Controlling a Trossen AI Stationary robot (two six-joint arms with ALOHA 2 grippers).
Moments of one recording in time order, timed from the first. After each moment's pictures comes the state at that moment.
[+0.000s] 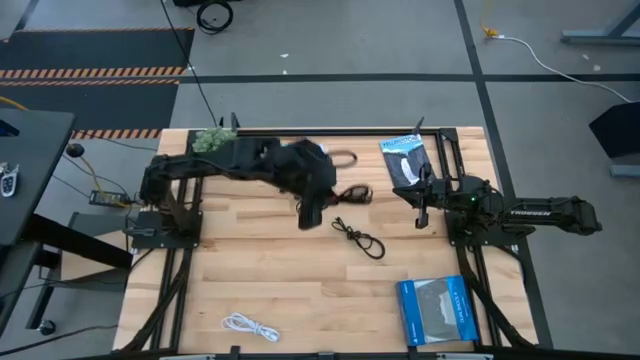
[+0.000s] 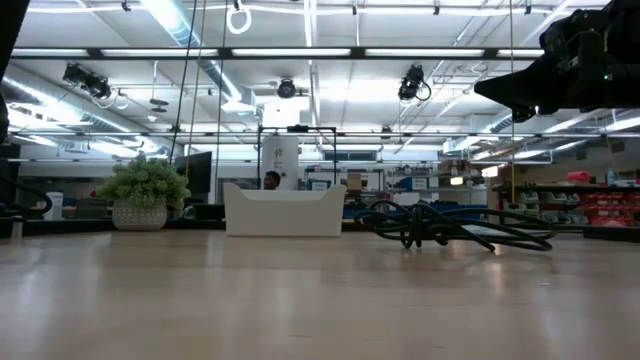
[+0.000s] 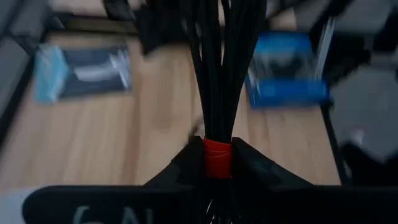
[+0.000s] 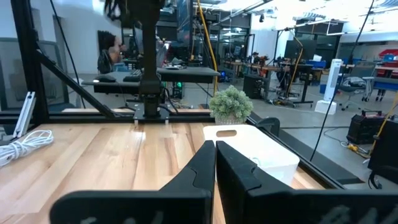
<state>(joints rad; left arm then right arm) -0.01 1.79 2.09 -1.00 0.04 -0.07 -0.20 0.30 0.01 0.38 -0.02 -0.07</state>
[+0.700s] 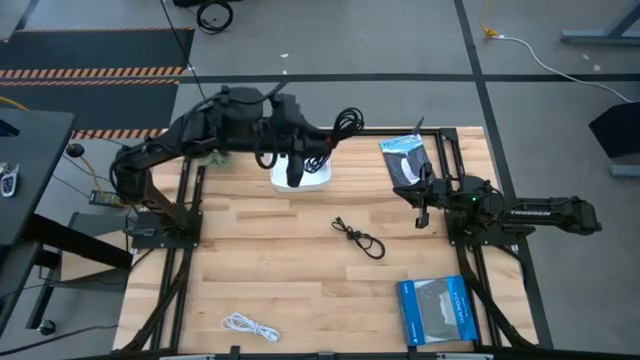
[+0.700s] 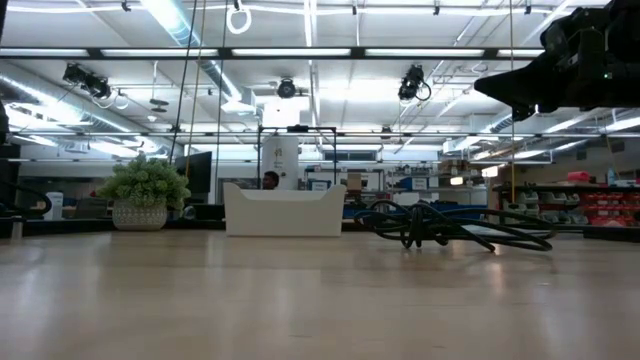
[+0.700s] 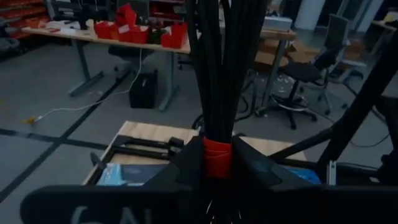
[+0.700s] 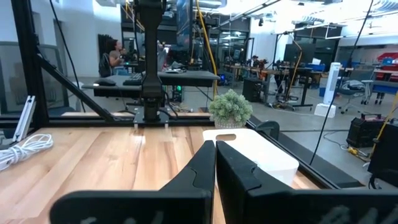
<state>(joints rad) 0.09 1.61 2.09 -0.66 -0.04 -0.09 -0.20 0.29 0.01 0.39 -0.02 -0.07</state>
